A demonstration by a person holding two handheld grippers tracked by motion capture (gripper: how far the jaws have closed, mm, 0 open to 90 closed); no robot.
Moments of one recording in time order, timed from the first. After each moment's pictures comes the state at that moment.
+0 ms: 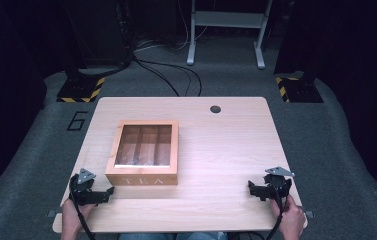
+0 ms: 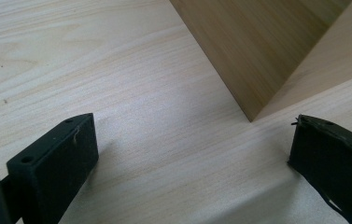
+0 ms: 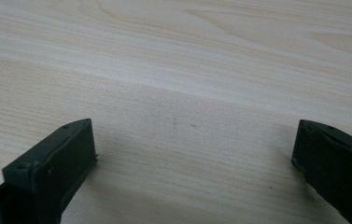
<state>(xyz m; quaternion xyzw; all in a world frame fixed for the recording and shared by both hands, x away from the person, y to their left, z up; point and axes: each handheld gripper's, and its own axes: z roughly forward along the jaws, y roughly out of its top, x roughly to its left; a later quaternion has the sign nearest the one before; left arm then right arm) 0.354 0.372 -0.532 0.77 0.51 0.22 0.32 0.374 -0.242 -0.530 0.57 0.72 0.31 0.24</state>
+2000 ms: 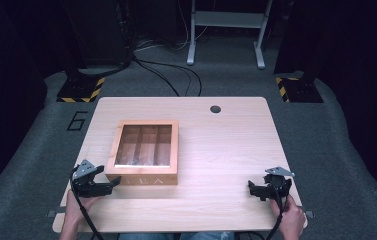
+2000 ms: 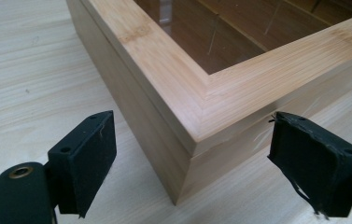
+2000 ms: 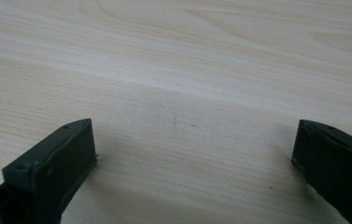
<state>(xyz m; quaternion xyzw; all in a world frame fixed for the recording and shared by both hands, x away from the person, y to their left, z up) 0.360 0.353 -0.492 0.76 0.45 0.20 0.43 0.374 -0.241 -0.530 0.57 0.72 0.31 0.24</state>
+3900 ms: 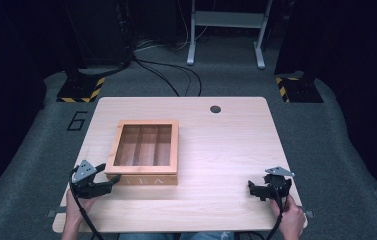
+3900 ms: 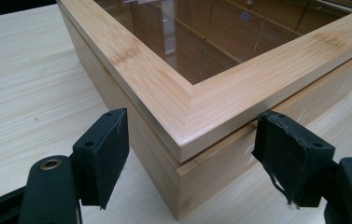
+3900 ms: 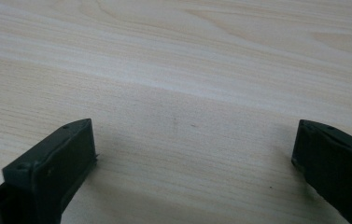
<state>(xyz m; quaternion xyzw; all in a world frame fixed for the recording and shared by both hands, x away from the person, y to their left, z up) 0.354 0.351 -0.486 0.76 0.41 0.24 0.45 0.374 -0.241 -0.530 0.57 0.72 0.31 0.24</state>
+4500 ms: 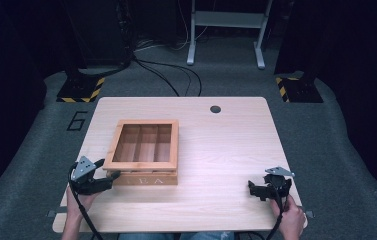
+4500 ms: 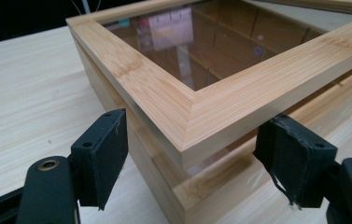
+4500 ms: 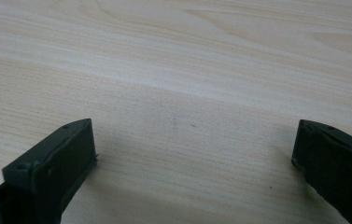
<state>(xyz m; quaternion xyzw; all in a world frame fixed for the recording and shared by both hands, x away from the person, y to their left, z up) 0.358 0.348 -0.472 0.75 0.40 0.26 0.46 0.374 -0.241 -0.530 0.57 0.72 0.31 0.24</state>
